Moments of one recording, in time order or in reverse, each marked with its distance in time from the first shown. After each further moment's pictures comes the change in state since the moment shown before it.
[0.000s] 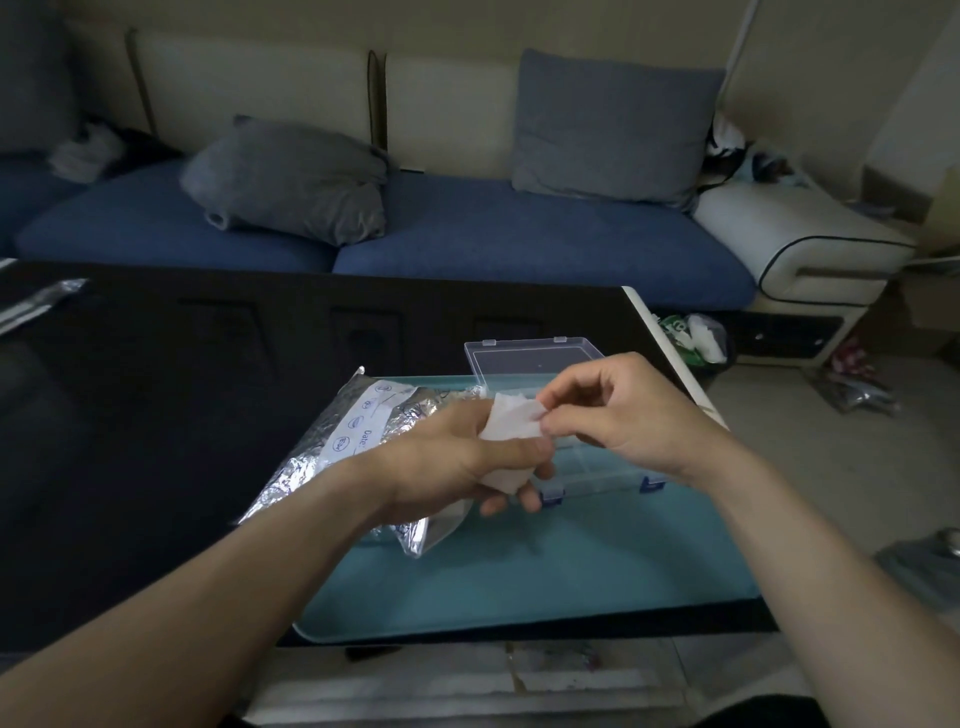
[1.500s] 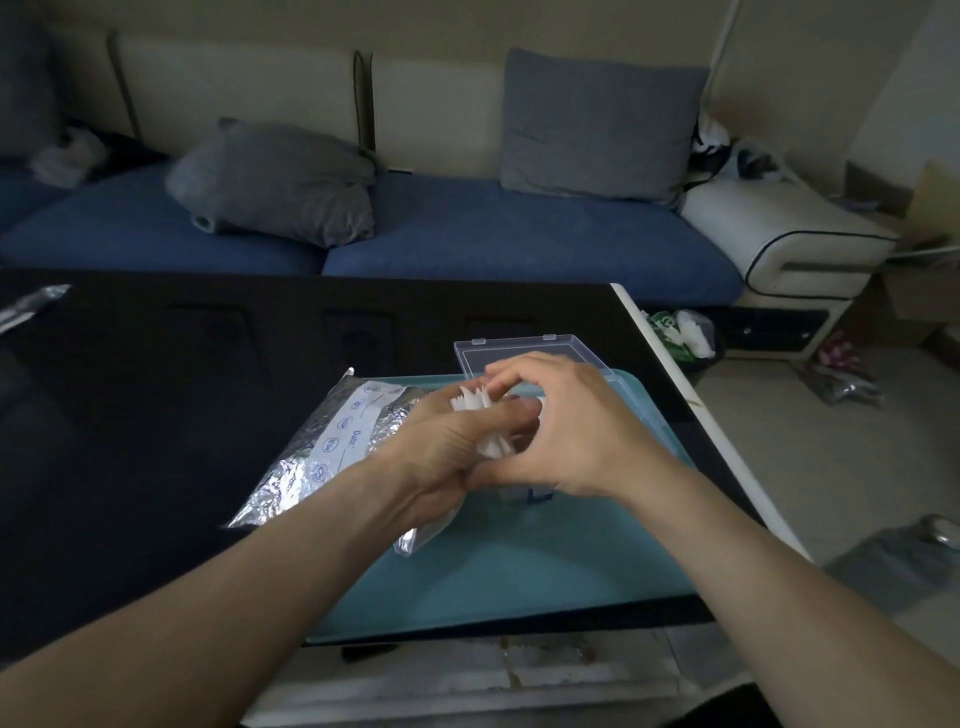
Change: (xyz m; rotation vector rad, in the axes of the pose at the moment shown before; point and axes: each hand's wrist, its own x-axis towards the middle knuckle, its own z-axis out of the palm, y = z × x) left_hand 0.013 -0.002 0.014 -0.491 0.225 0.041; right_hand 0.001 -0.001 0.031 -0.428 0.115 -0.196
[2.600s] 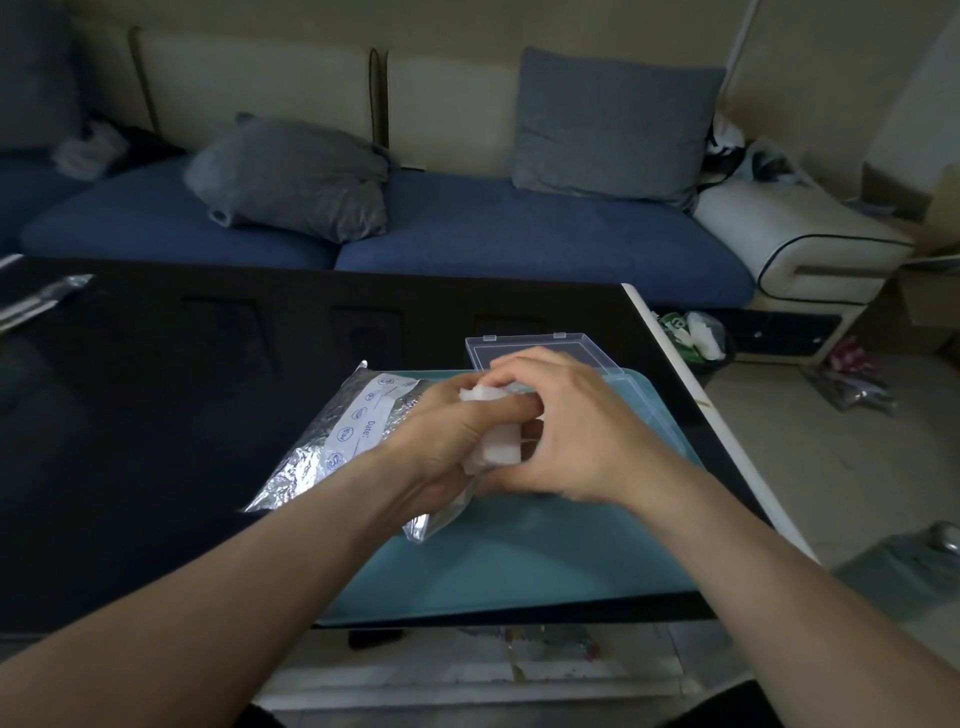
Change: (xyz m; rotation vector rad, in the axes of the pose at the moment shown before) left_hand -0.010 0.007 0.006 0.069 0.128 0.028; right_hand -0.002 -0.004 0.006 -0.061 -0.052 -0.085
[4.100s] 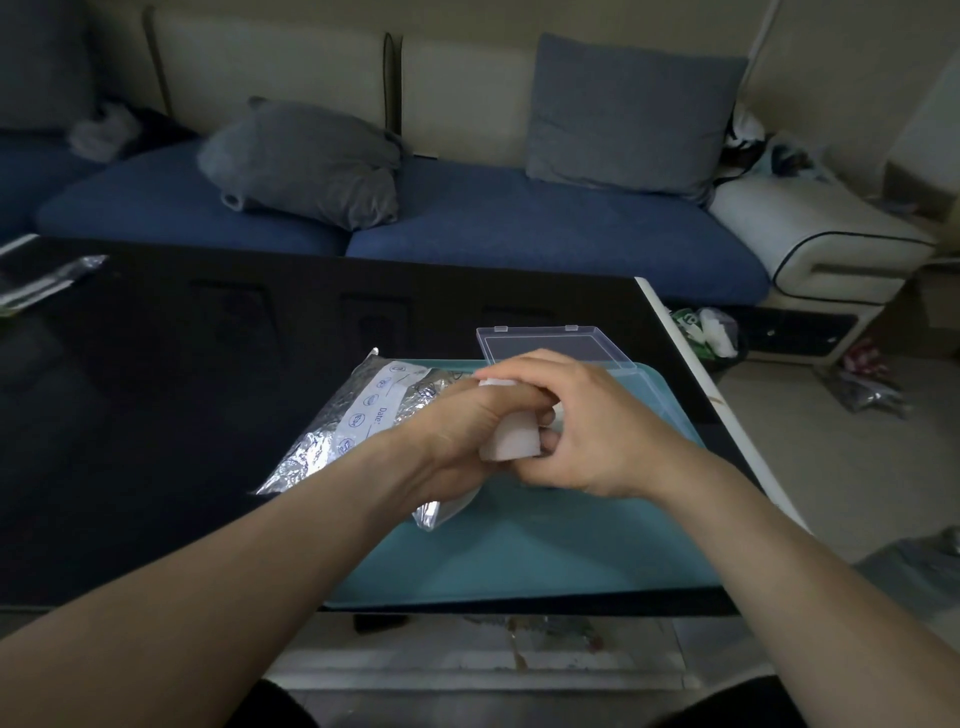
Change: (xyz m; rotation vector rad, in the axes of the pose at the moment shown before) left_hand 0.012 -0.007 -0.005 0.042 -0.158 -0.073; right_hand -0.001 0.007 -0.002 0.128 -0.061 -0.111
